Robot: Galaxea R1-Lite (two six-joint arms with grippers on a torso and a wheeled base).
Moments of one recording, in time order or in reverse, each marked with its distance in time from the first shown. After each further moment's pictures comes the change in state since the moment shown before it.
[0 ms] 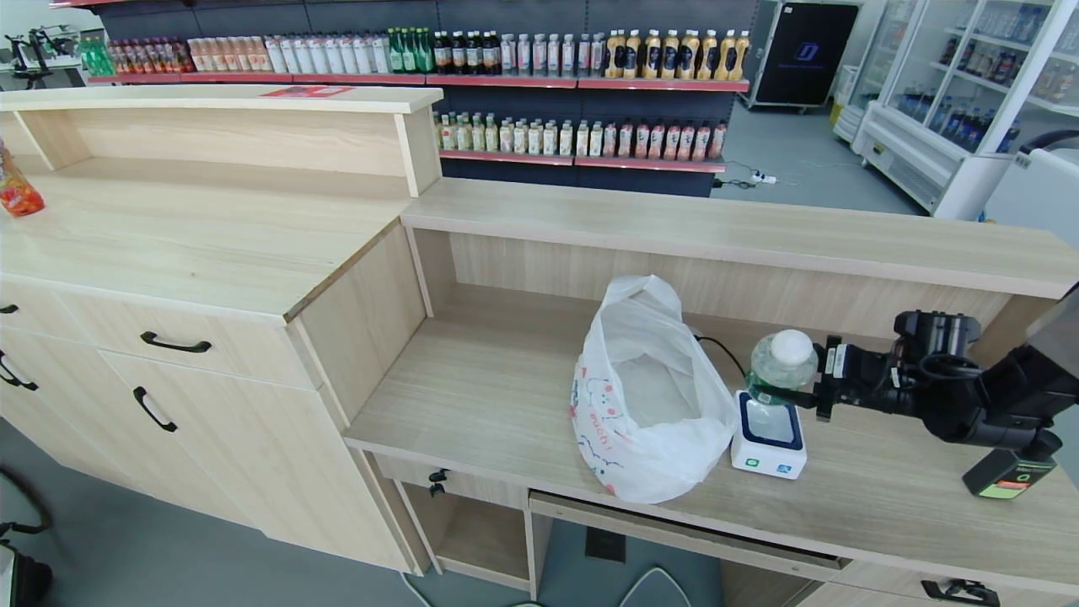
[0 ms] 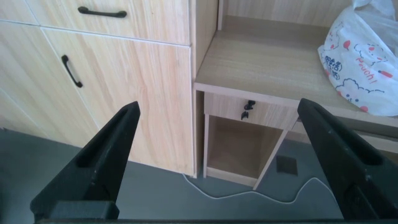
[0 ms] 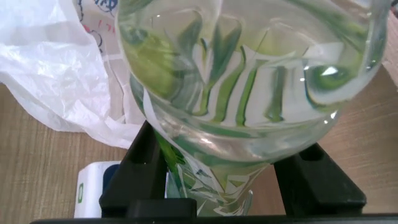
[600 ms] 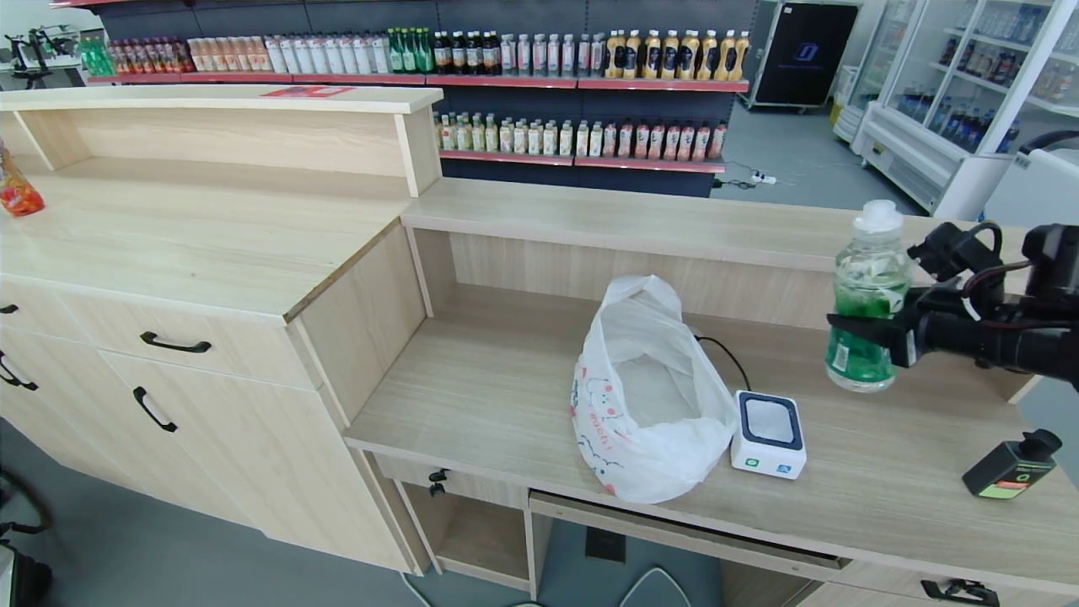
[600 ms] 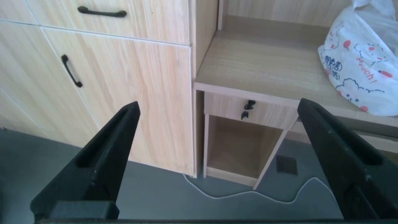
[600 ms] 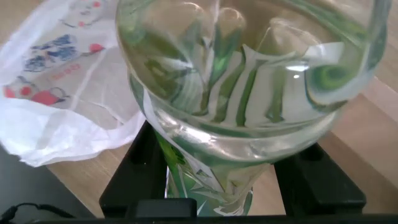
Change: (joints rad) left arm 0.000 0.000 0.000 0.000 0.000 0.000; right arm -0.006 -0.509 0.173 0.233 -0.566 0.646
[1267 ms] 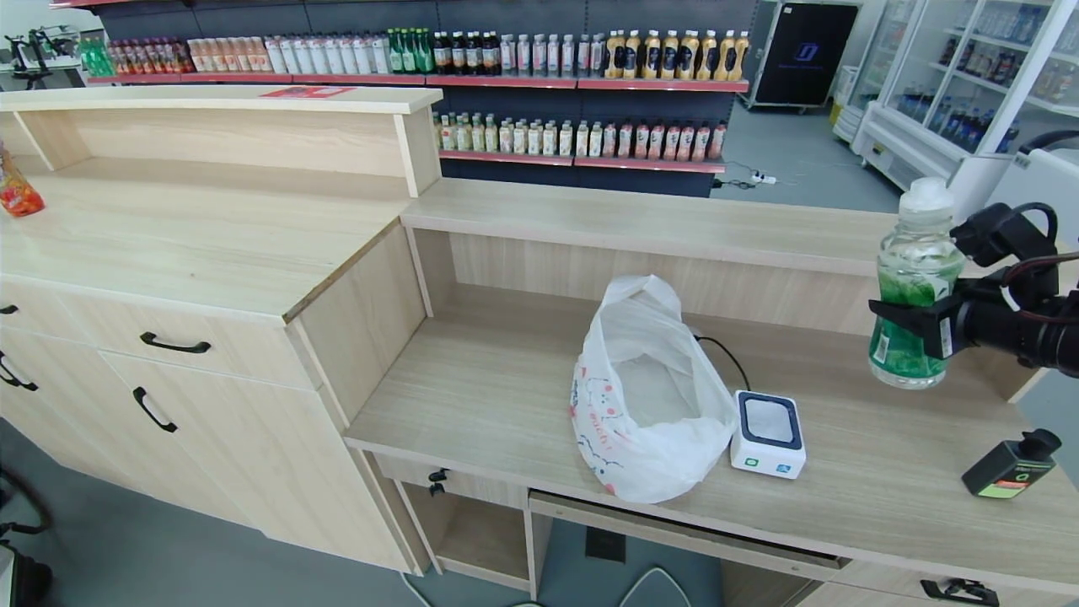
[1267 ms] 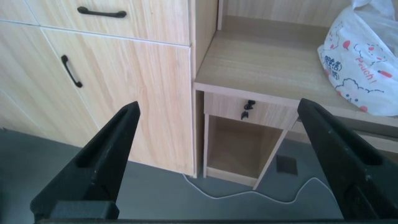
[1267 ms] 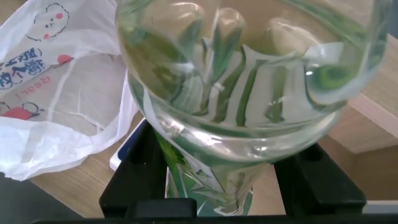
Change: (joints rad) left arm 0.000 0.000 0.000 0.000 0.000 0.000; right arm 0.009 -0.133 0.080 -0.027 -0.186 0.063
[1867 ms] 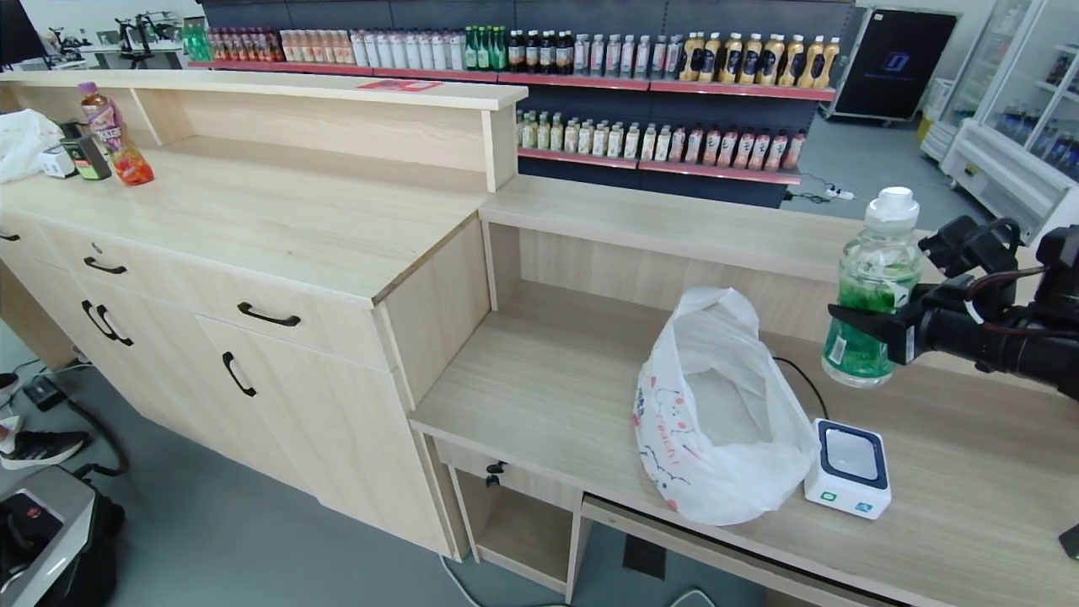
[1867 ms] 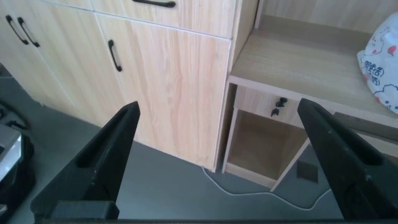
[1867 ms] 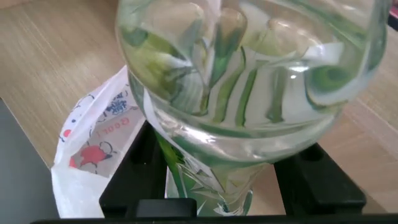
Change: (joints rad) left arm -0.001 0.000 0.000 0.000 0.000 0.000; right arm 0.023 0.090 0.029 -0.141 0.146 0.034
